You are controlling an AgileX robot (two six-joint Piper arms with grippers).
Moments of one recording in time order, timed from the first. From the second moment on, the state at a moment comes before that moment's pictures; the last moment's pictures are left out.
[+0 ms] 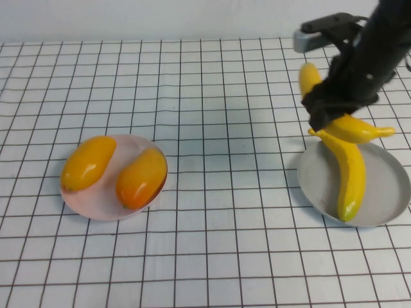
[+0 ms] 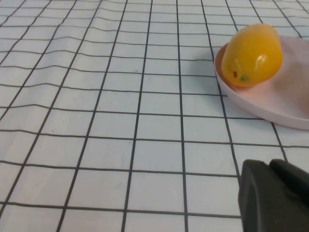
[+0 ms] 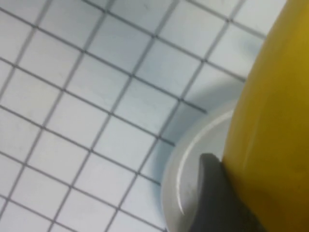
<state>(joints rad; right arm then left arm) 0.32 1.93 -1.81 0.13 1.22 -0.21 0.01 -0.01 0.03 -0.01 0.38 -0.02</state>
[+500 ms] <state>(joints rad) 0.14 1.74 -1.22 0.15 0.93 -0.16 0.01 -0.01 0.03 -0.01 0.38 -0.02</state>
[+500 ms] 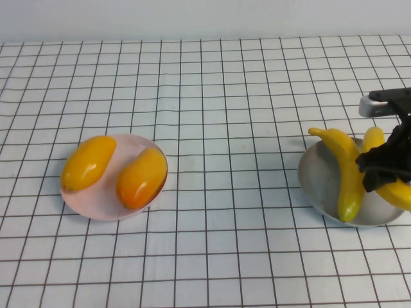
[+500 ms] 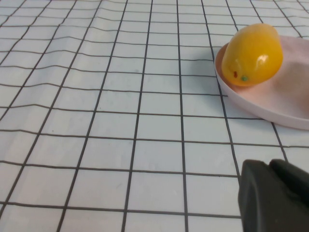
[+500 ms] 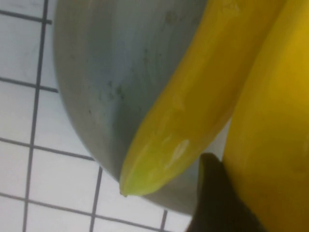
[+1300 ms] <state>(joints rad) 0.14 1.27 -1.04 0.27 0.65 -0.13 0.01 -0.01 0.03 -0.01 0.38 -0.02</state>
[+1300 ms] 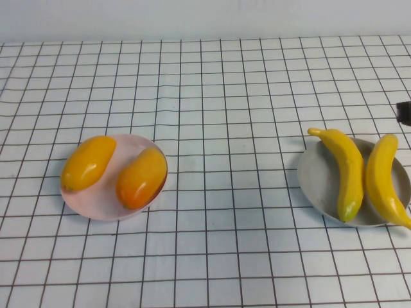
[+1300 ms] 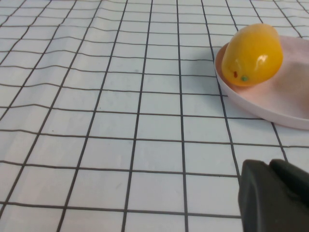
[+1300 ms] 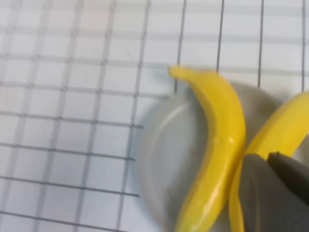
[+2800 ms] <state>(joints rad) 0.15 0.09 -0.17 0.24 0.25 -0.16 0.01 -0.01 0.03 -0.01 0.38 -0.02</state>
